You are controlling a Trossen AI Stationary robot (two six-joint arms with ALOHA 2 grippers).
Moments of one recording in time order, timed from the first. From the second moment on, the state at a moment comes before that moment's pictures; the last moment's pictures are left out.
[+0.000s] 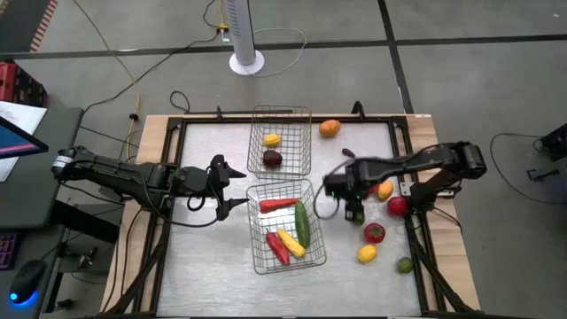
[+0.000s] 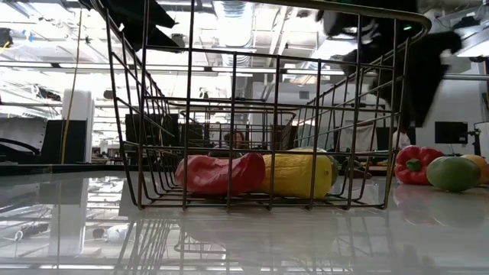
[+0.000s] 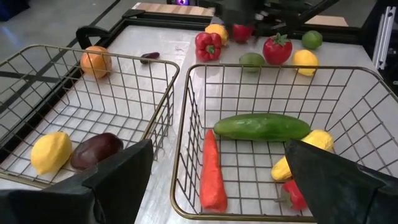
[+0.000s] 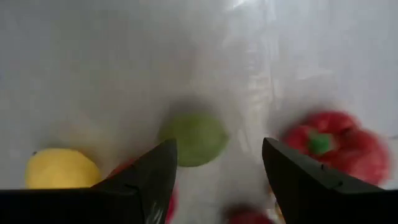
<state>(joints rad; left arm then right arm) -0.16 0.96 0.74 -0.27 -0.30 -0.18 0.07 1.51 1.10 -1.20 0.00 0.27</state>
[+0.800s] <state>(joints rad) -0.16 0.96 0.74 -0.28 -0.30 -0.20 0.18 1.51 1.02 -1.23 -0.13 0.43</state>
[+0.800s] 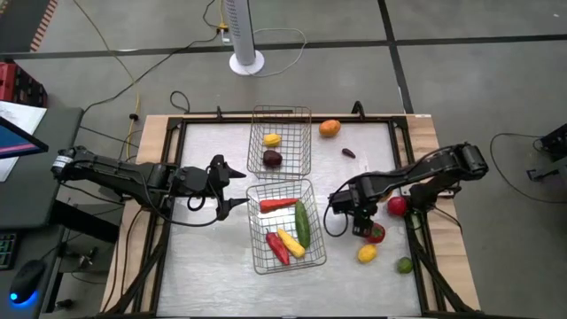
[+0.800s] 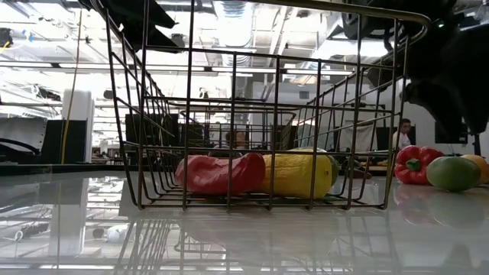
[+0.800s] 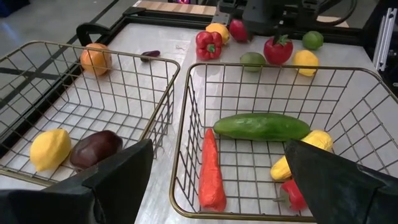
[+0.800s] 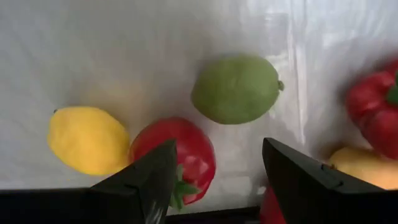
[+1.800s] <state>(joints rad) -0.16 0.96 0.74 -0.28 -0.30 -0.16 0.04 1.51 1.02 -1.25 0.17 0.02</state>
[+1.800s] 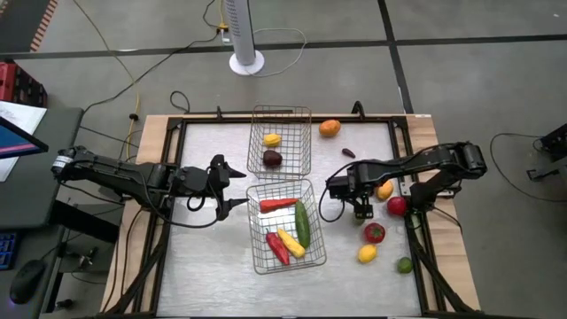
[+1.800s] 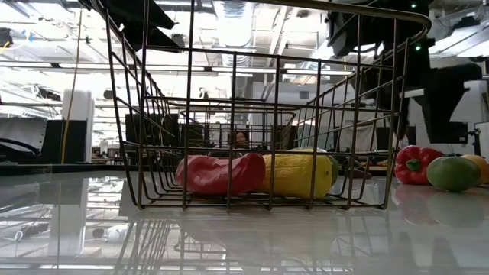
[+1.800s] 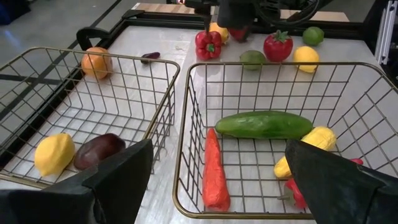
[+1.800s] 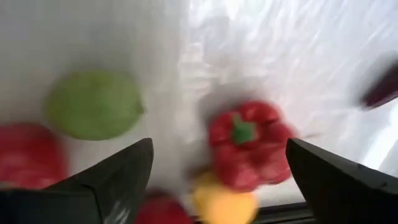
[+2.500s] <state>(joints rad) -0.16 0.96 0.74 -0.28 -0.33 -0.14 0.06 1.51 0.82 -1.00 0.35 -0.18</state>
